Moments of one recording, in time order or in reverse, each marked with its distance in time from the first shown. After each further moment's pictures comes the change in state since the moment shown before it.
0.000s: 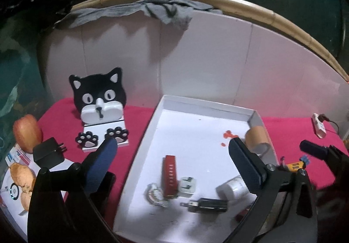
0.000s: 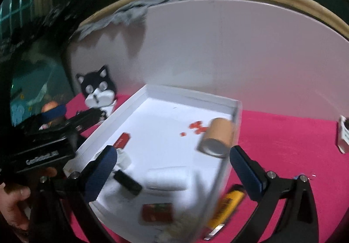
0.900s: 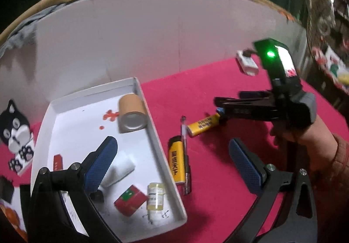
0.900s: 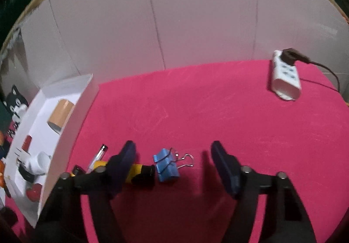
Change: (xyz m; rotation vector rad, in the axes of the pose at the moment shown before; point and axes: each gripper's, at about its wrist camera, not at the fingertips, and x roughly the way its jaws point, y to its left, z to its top) left arm -0.005 -0.183 -0.041 0.414 0.164 -0.351; right arm 0.008 -0.185 -0.045 0.270 0.154 -0.282
